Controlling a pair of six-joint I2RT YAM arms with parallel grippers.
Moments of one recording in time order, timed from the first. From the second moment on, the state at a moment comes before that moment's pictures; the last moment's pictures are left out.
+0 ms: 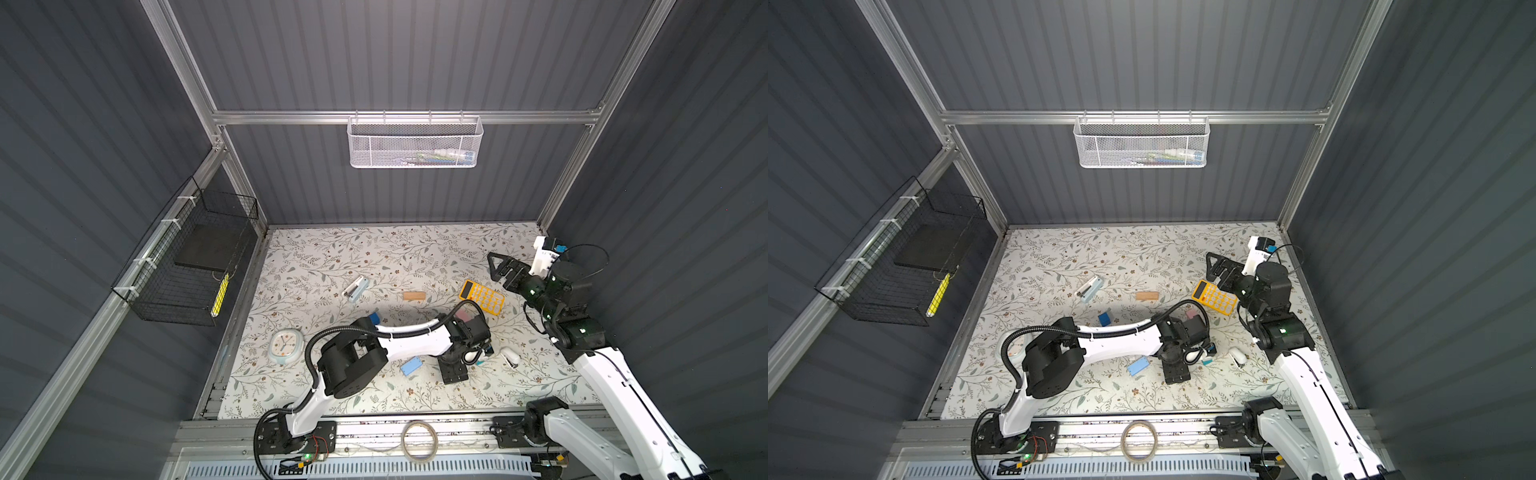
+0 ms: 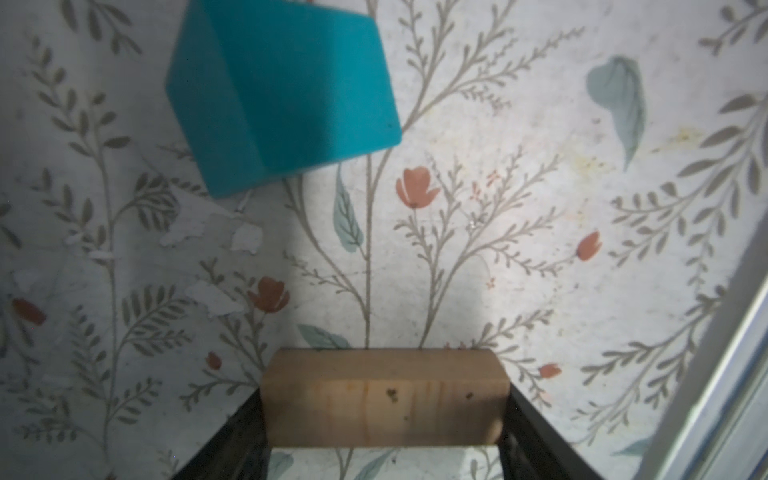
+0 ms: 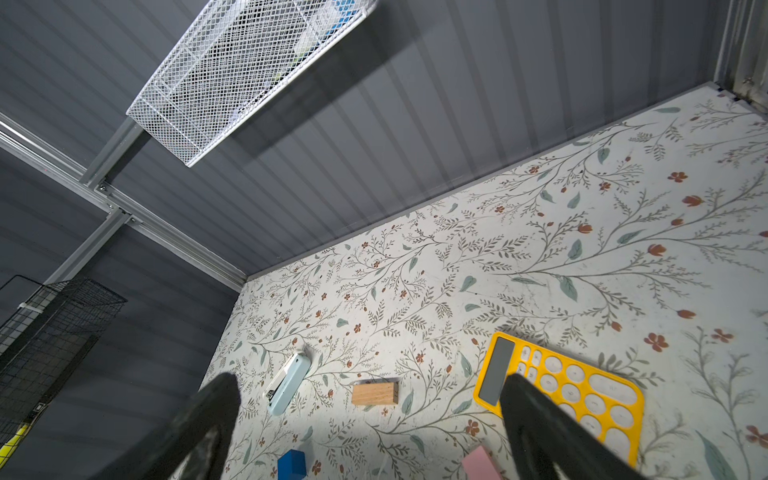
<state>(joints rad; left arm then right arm) -1.22 2.15 1.64 -0.87 0.03 0.23 0.19 0.87 0.84 -0.21 -0.12 0.57</state>
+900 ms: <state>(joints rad) -0.97 1.94 1.48 -0.80 -0.22 -0.44 0.19 0.92 0.84 -0.17 -0.15 0.61</state>
